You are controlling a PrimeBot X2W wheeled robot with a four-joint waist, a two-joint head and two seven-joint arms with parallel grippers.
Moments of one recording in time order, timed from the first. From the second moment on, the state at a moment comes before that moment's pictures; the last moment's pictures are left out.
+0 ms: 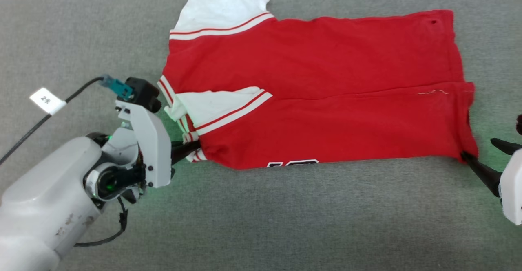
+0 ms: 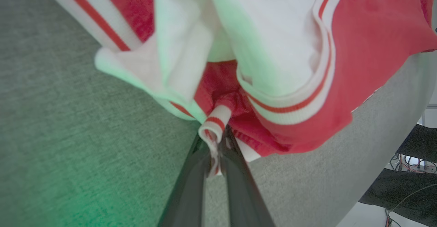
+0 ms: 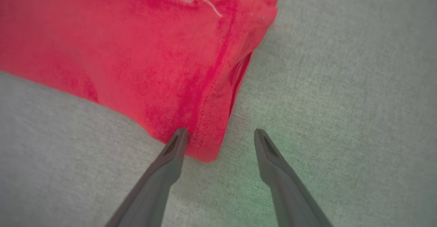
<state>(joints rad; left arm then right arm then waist) -0.89 0.70 -1.02 0.37 -1.38 -0.08 0.50 -0.31 -0.69 0.21 -0.02 0.64 0.13 0.59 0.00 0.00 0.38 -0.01</state>
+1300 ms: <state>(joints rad) -0.59 0.93 -1.01 -0.08 -1.36 0.02 0.26 -0.05 -0.69 0.11 -0.17 0.71 0.13 0.75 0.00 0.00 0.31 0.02</state>
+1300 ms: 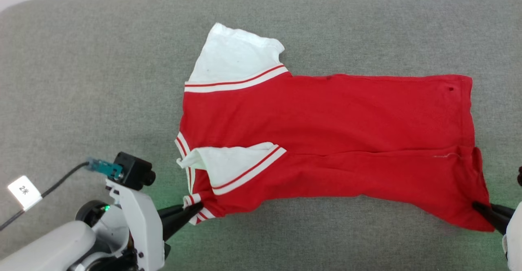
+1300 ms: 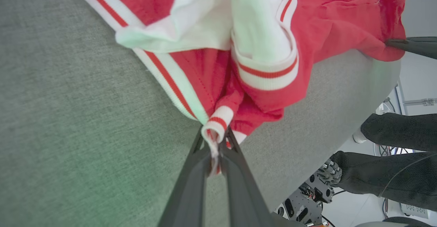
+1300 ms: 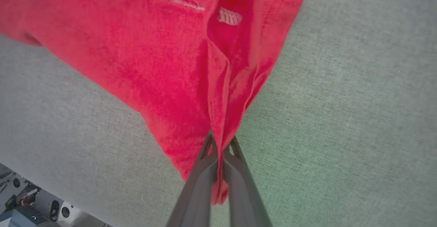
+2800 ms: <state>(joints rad) -1.16 0.78 -0.83 0.82 -1.16 -0.09 0.38 -0.32 -0.31 0.18 -0.08 0.53 0.13 -0.07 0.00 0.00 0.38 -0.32</state>
